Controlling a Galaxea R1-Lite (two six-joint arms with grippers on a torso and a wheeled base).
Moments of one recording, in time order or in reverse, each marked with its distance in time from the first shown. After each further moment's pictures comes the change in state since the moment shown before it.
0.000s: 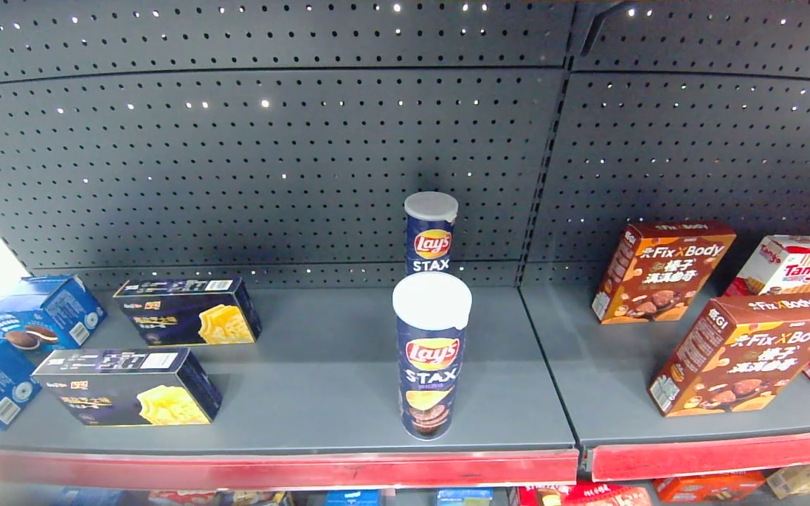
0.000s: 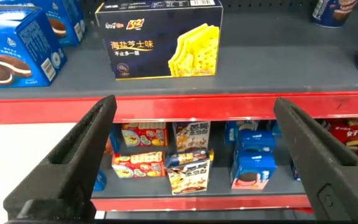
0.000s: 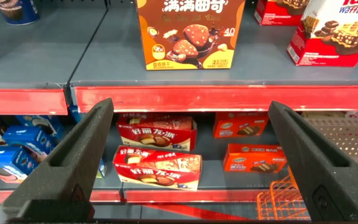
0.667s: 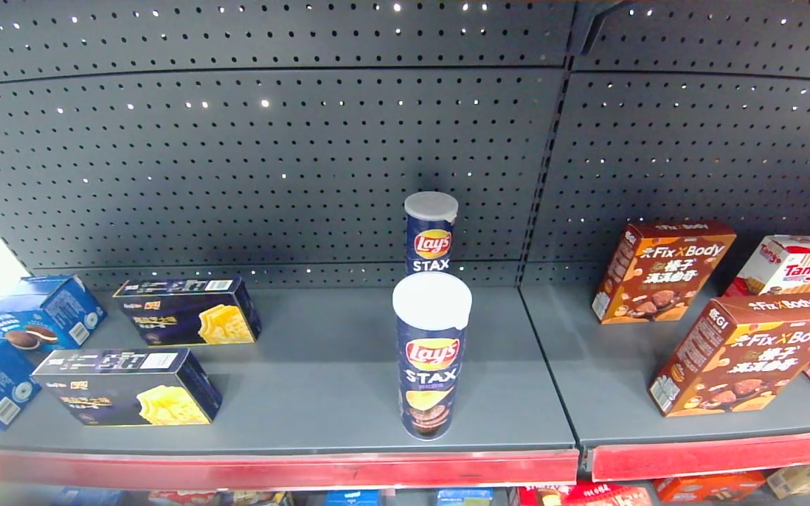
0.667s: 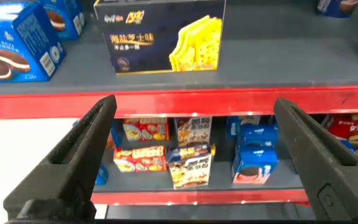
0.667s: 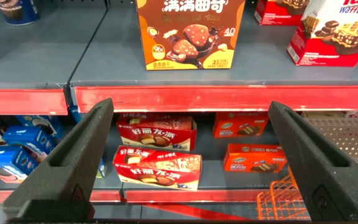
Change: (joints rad) left arm 0.003 0.025 0.000 0.001 0.000 0.000; right arm 0.000 0.000 0.000 0.000 -0.001 0.001
